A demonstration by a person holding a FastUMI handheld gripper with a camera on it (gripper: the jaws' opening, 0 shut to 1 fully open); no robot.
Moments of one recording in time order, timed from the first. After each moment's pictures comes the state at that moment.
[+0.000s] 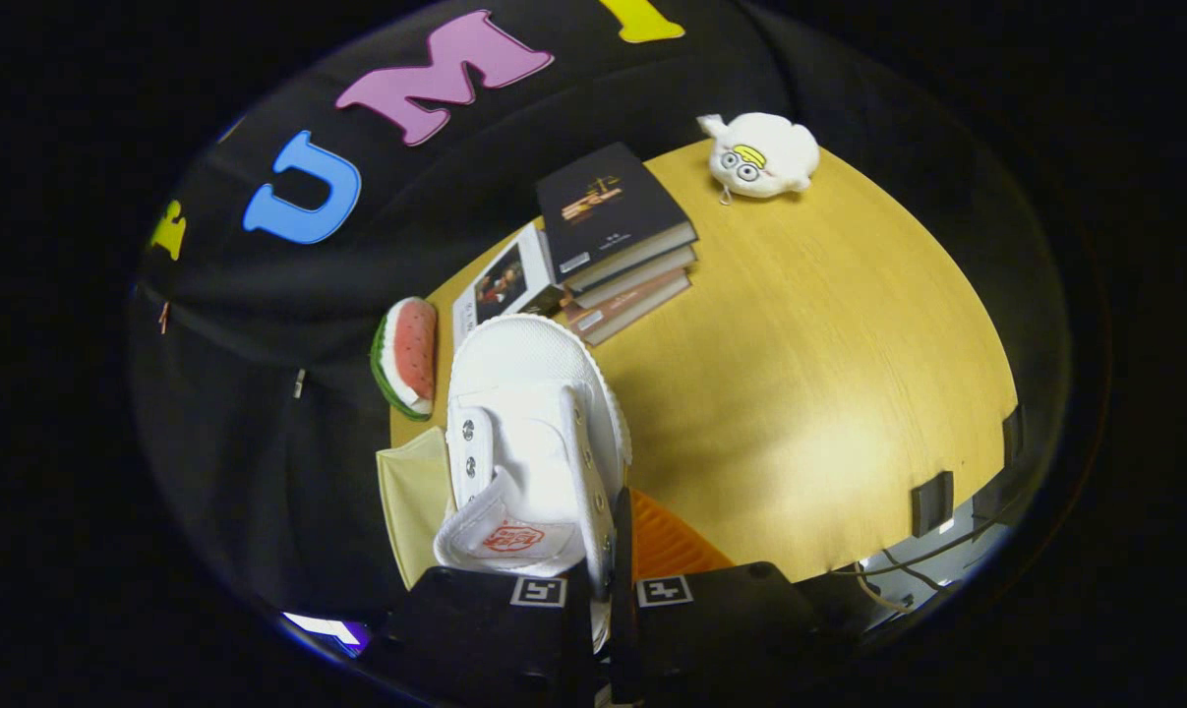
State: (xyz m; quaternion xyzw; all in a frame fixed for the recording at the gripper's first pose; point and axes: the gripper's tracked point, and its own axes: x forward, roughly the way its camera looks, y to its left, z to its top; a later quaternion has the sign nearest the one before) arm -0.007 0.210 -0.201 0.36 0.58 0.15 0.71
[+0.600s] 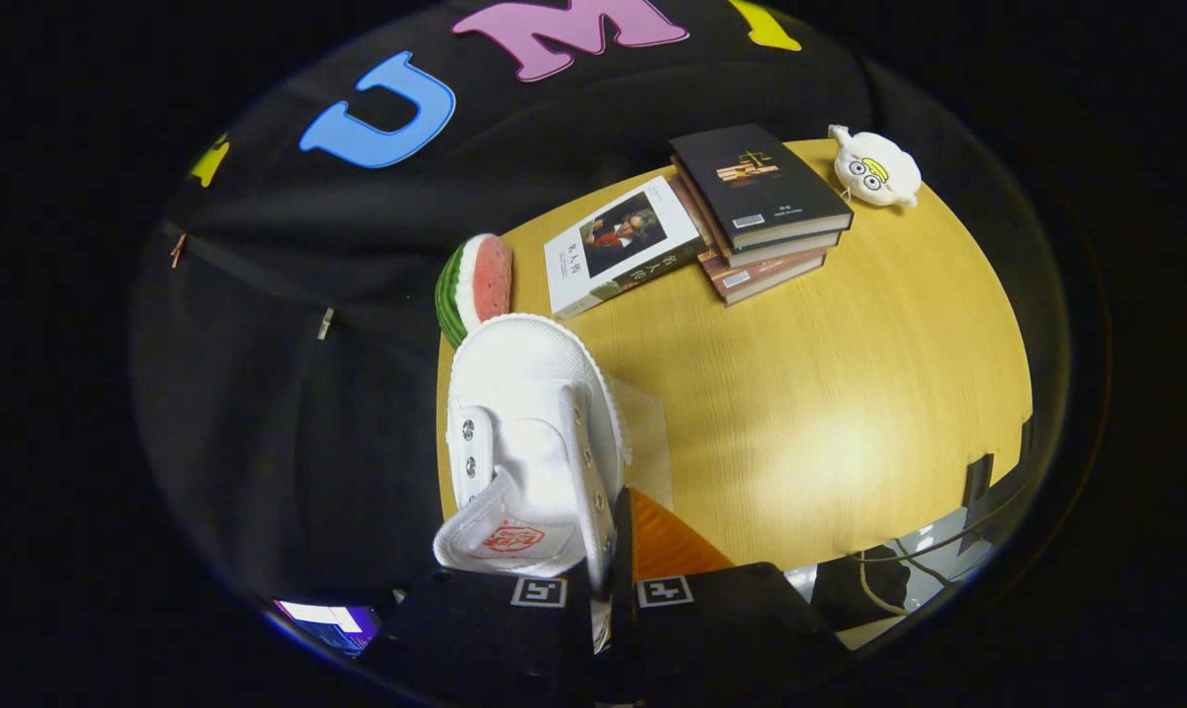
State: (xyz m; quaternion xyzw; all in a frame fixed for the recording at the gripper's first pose) arm -0.034 0.356 -0.141 0.30 0.63 0.19 0.69
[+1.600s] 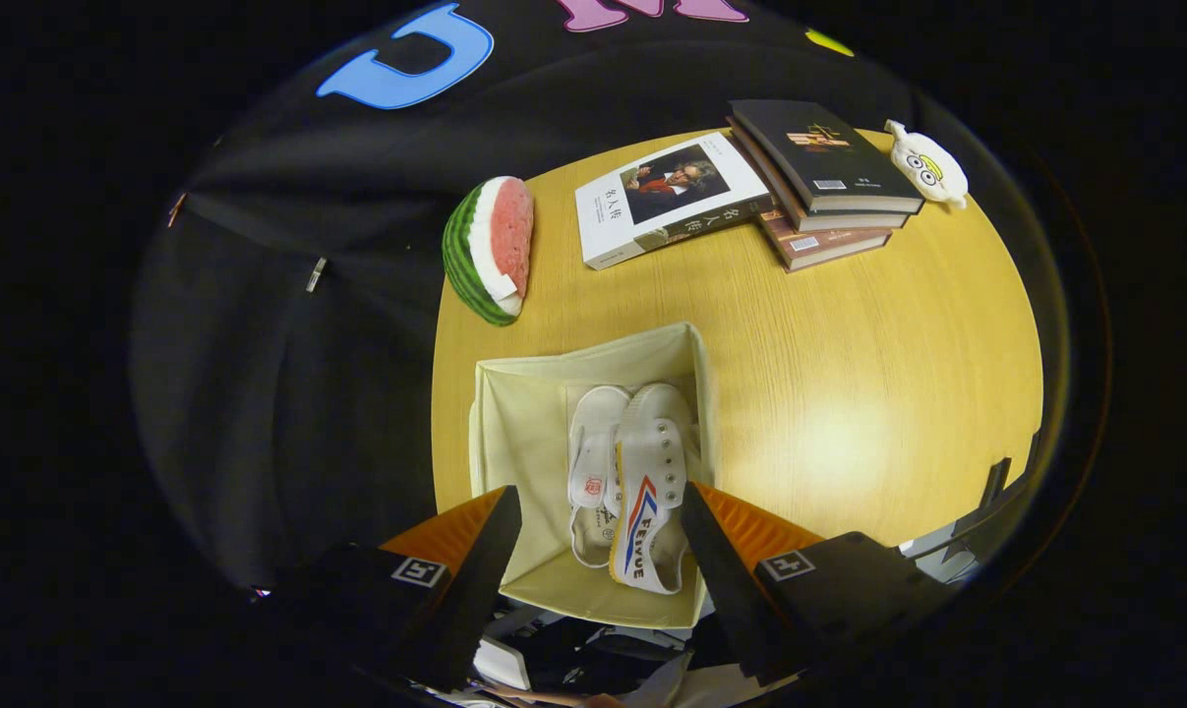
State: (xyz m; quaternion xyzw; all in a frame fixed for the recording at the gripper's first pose) arm -0.044 0.416 -0.149 0.28 0.65 0.22 0.68
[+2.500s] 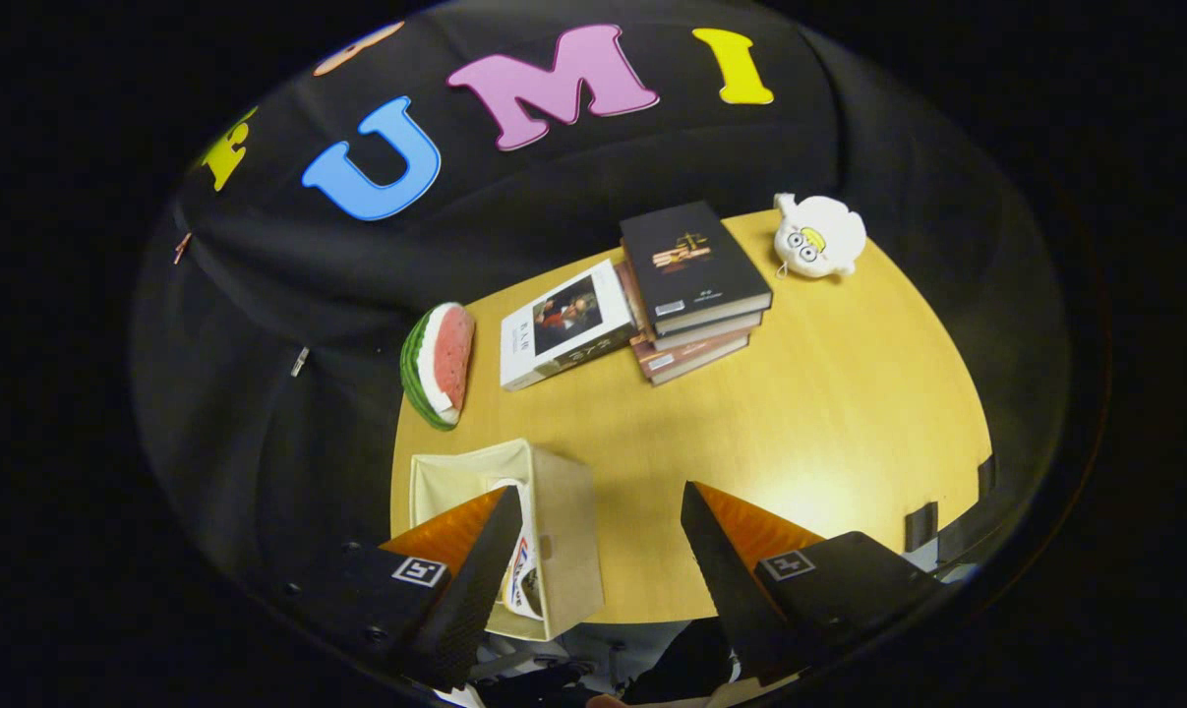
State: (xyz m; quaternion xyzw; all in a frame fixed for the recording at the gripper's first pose) arm 0.013 0.223 -0.149 0.29 0.52 0.11 0.80
